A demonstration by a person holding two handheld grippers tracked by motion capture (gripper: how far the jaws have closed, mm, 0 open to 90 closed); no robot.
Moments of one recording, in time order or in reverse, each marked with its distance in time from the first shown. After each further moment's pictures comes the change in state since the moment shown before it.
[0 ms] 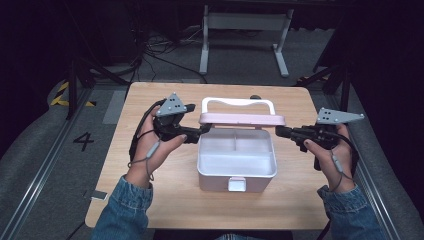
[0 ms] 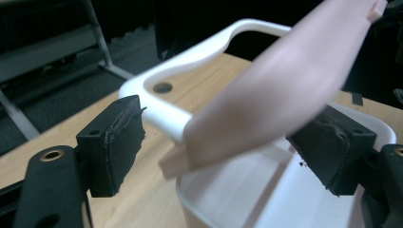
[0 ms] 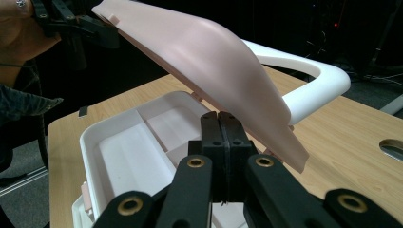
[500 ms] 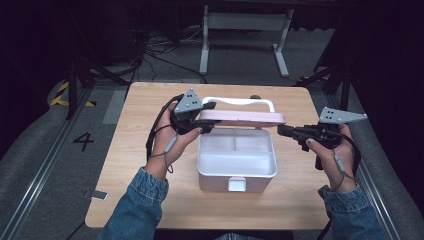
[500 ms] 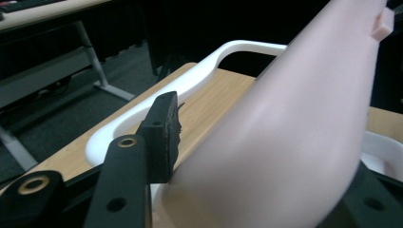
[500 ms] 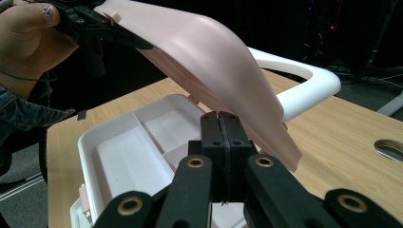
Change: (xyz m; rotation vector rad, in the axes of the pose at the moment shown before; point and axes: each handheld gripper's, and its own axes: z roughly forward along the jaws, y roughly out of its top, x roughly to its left) left arm -0.004 0.011 0.028 -0.023 -0.011 0.062; right arm -0.003 0.000 -0.004 -0.014 -0.004 0.012
